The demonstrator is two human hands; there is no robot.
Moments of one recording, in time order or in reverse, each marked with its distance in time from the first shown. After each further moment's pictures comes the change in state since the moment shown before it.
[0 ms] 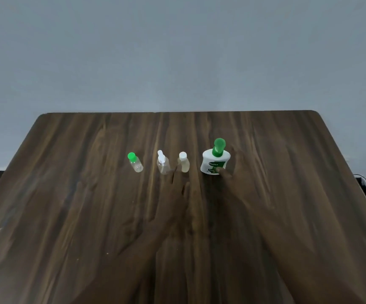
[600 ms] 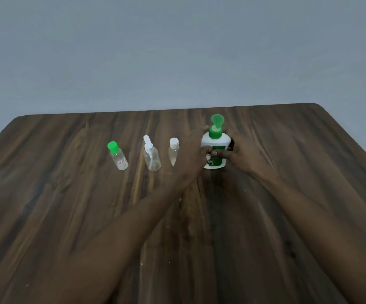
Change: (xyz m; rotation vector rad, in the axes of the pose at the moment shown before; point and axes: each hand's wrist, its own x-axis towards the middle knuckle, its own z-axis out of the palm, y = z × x) left_hand 0.081 0.040 0.041 -0.196 0.094 0.301; right_hand 0.045 0.024 -0.002 0.119 -0.140 -0.281
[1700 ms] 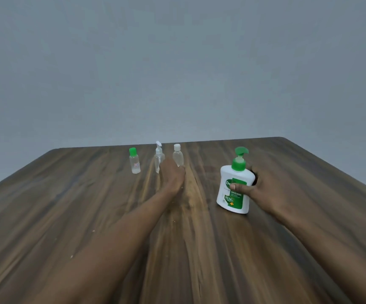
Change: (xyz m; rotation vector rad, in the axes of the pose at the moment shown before) left_hand -0.107 -0.021 -0.019 0.124 0.385 -0.153; right_hand -0.219 0.009 0.015 0.099 0.271 -0.173
